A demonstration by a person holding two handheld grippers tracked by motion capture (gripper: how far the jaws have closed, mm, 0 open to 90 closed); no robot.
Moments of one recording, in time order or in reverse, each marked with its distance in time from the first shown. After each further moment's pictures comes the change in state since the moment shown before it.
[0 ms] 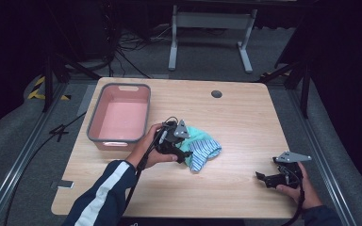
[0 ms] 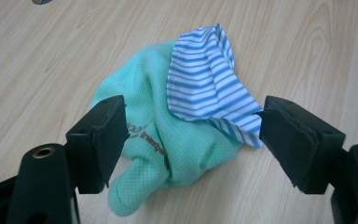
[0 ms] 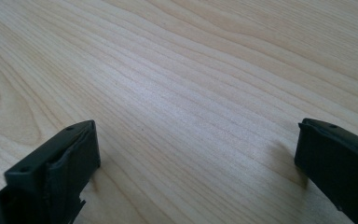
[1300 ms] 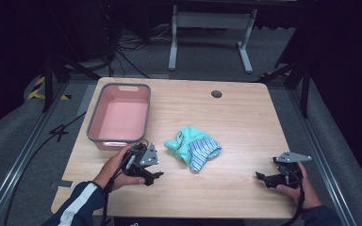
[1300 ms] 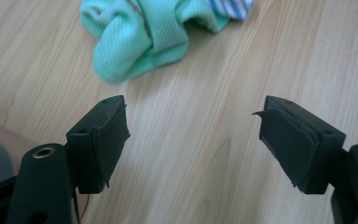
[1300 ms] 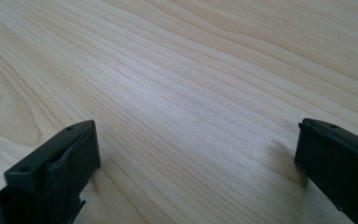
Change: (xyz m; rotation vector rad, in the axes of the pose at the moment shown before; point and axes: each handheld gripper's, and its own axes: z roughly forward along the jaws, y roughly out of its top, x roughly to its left) left arm -0.025 -0.095 -0.037 0.061 0.048 0.053; right arm 0.000 0.000 0.000 0.000 -0.002 0.002
